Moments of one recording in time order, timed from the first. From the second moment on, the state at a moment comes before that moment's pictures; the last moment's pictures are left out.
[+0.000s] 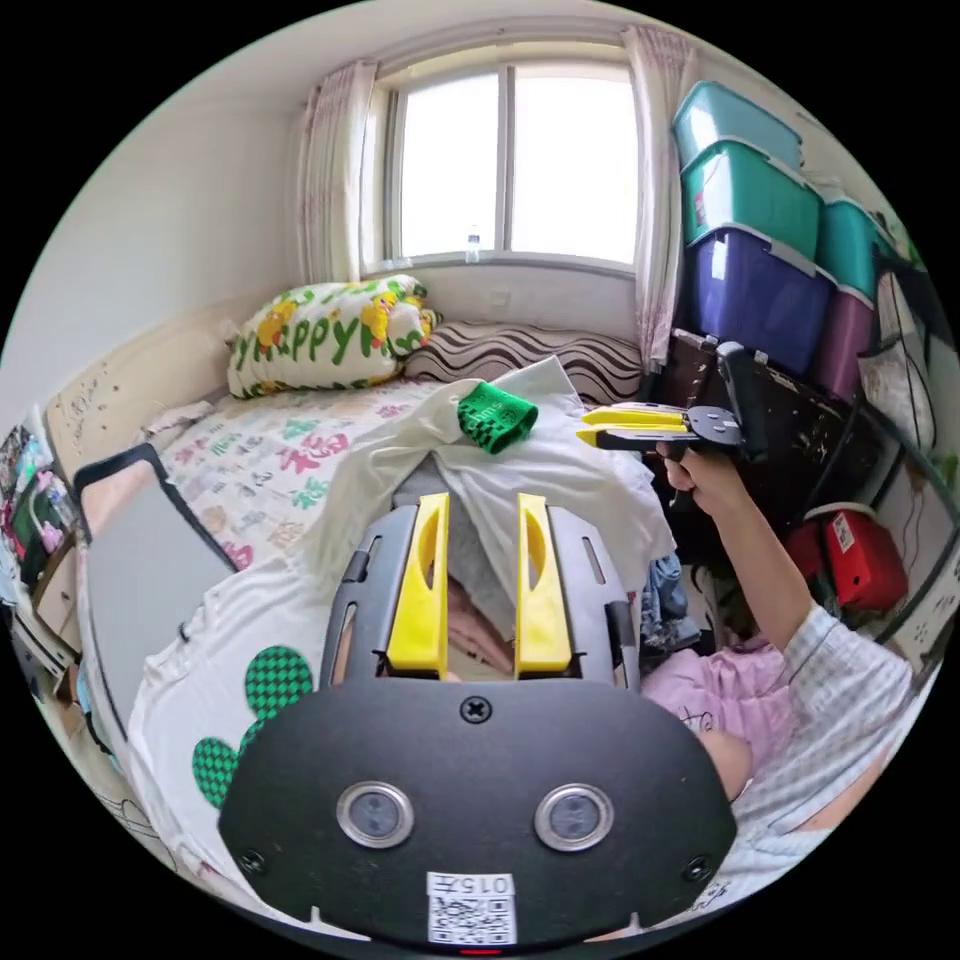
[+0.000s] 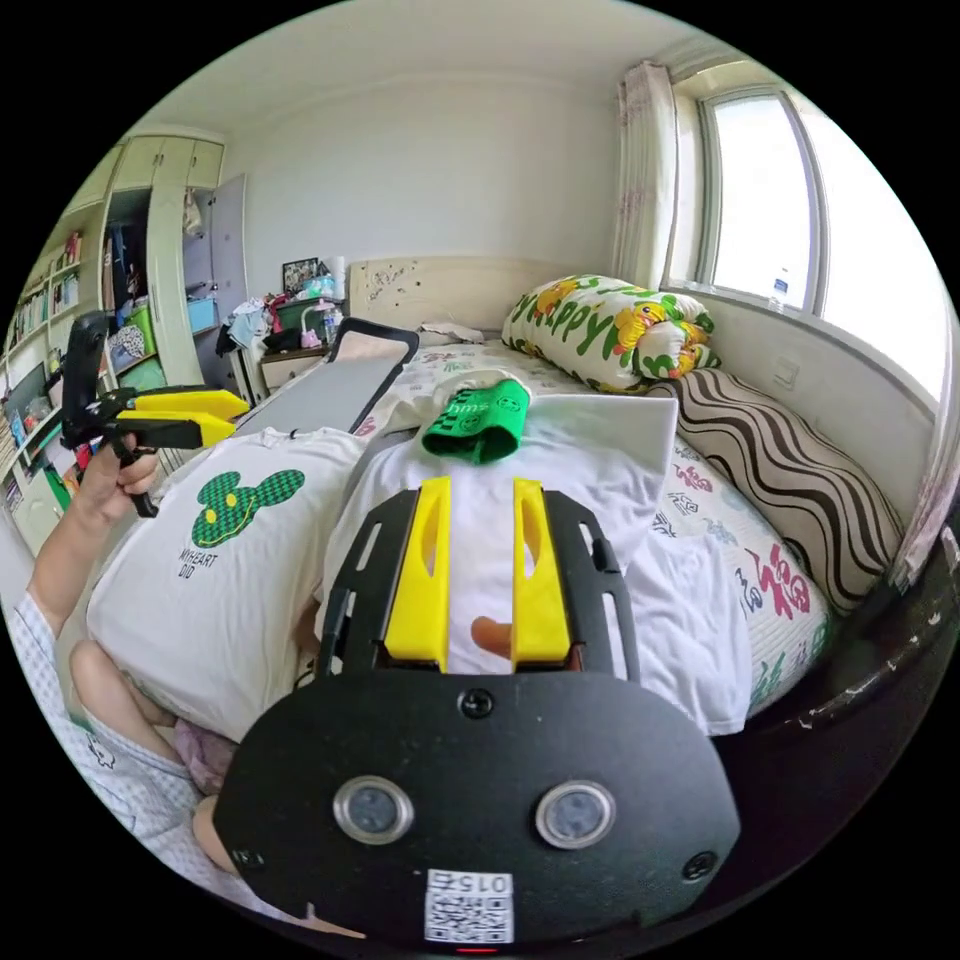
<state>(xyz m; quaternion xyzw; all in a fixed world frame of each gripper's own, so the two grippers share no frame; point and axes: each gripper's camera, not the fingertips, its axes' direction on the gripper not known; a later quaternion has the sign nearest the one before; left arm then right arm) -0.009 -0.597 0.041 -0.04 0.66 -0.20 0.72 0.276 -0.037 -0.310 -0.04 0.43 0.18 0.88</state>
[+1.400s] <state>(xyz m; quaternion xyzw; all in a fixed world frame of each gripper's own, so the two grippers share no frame) -0.070 -0.165 -0.032 -0.19 0.58 -0.27 0.74 0.130 -0.107 0.049 -0.15 -0.07 -0.04 0.99</state>
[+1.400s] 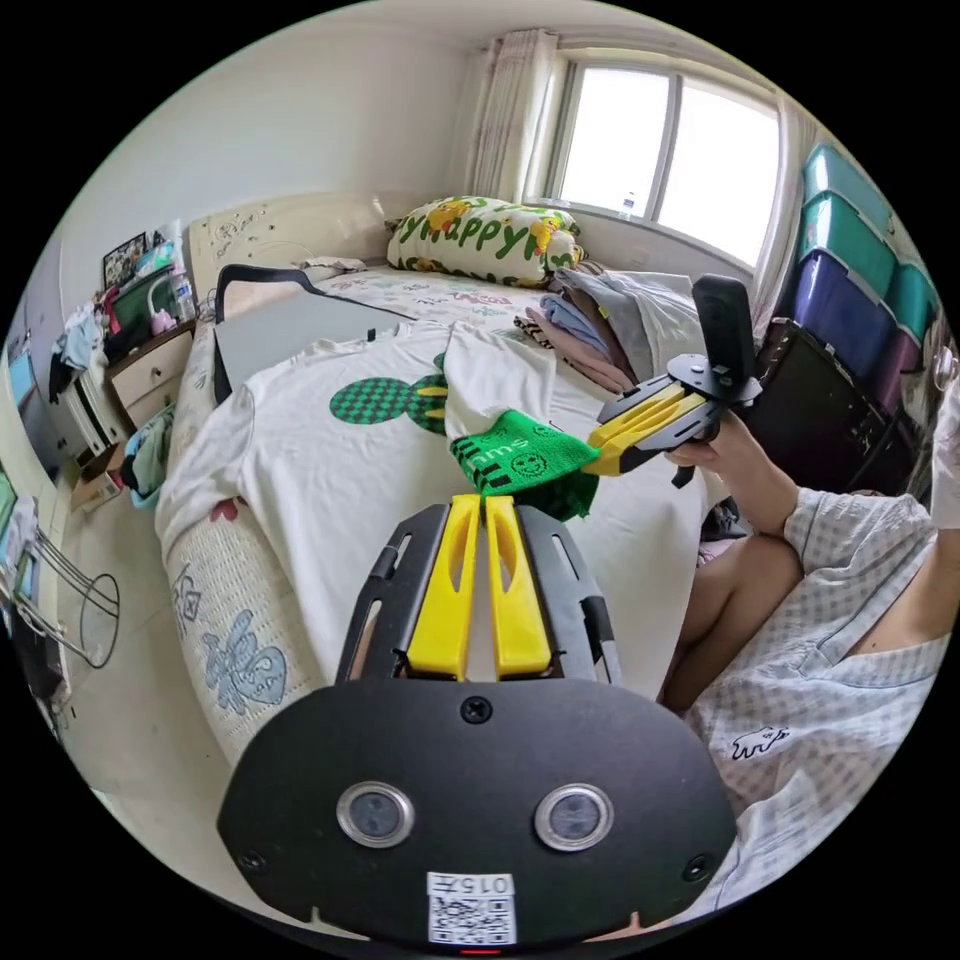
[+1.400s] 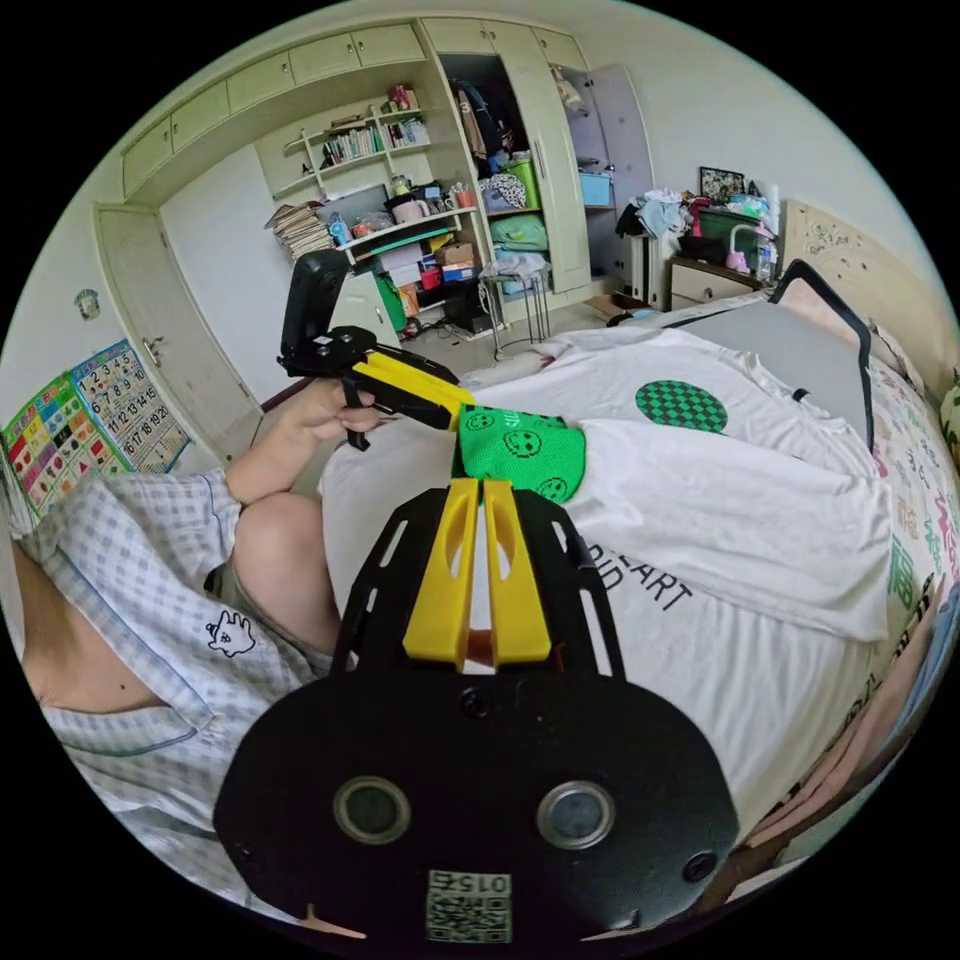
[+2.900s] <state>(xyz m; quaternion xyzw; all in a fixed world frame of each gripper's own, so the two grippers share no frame) -0.167 -0.187 0.046 -0.20 0.45 -0.25 0.83 0.250 -0.129 -0.024 -0.16 0.09 0.03 0.98</state>
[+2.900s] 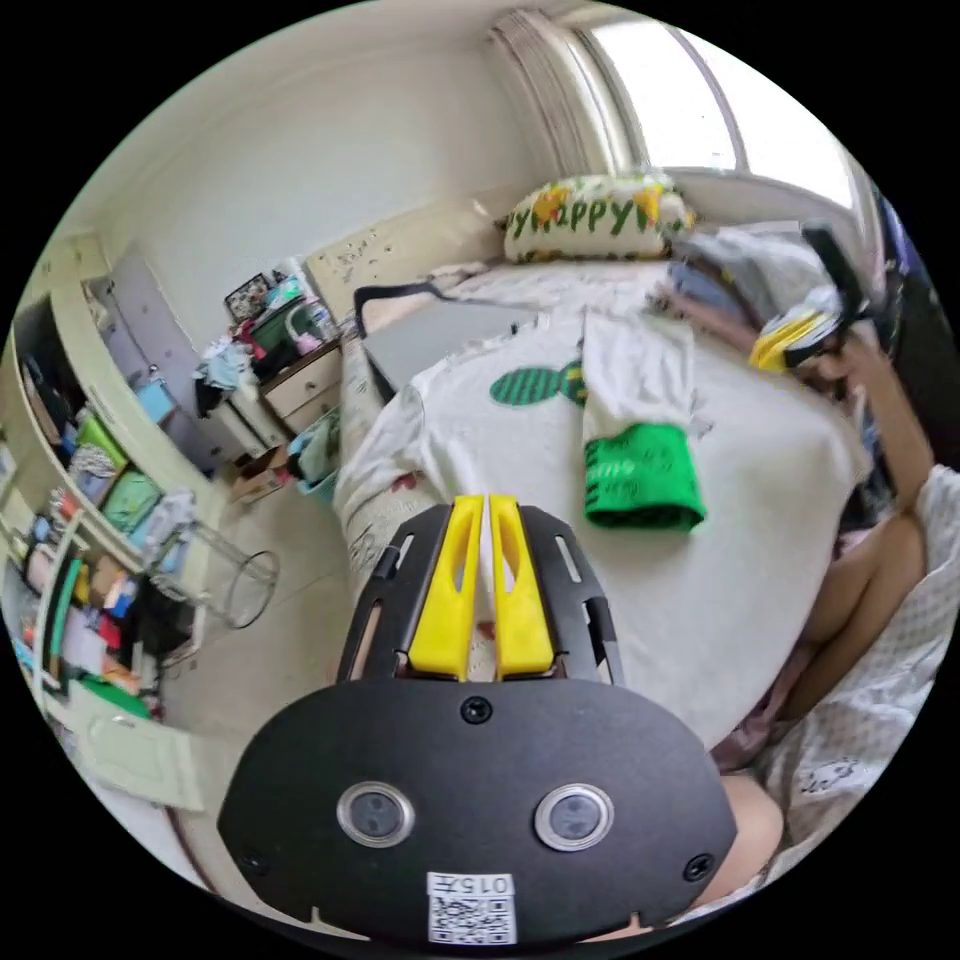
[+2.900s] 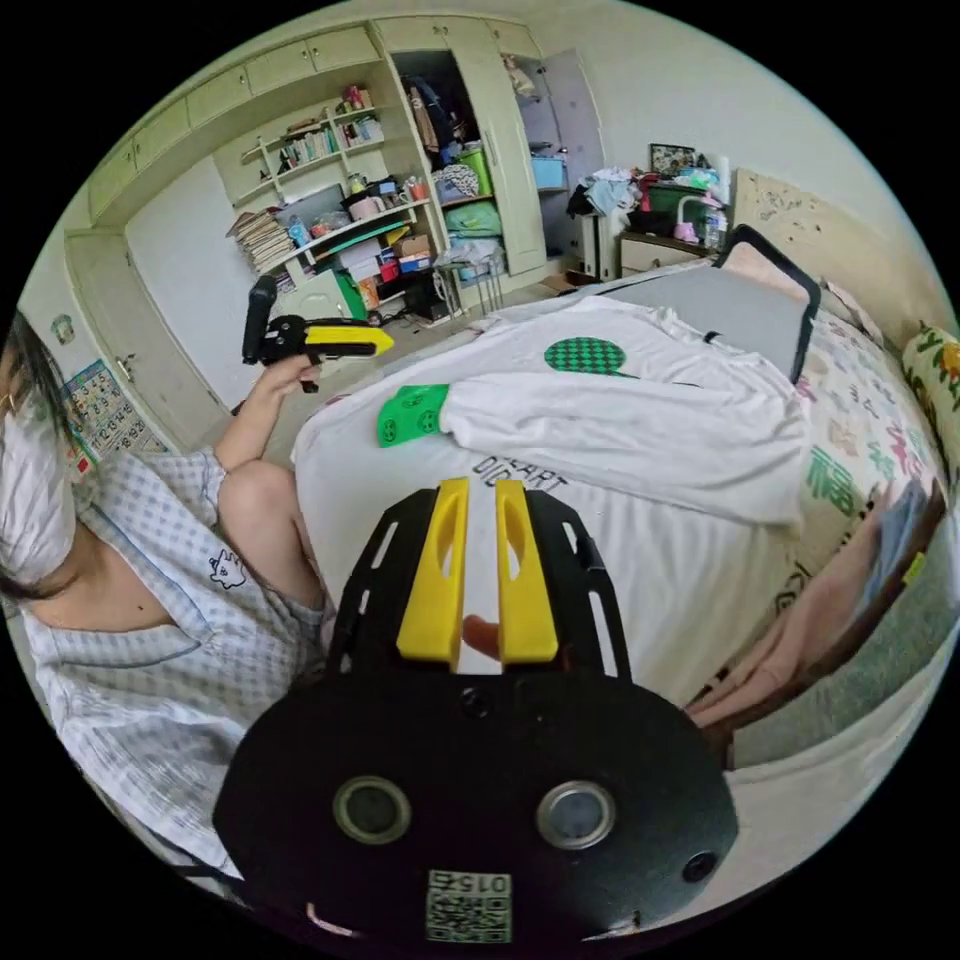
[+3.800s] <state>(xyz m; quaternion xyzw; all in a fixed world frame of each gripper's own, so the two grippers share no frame) 0.117 -0.443 0.517 -0.32 0.63 -0.32 0.64 0.350 -0.158 0.056 -0.25 0.29 0.04 0.92</state>
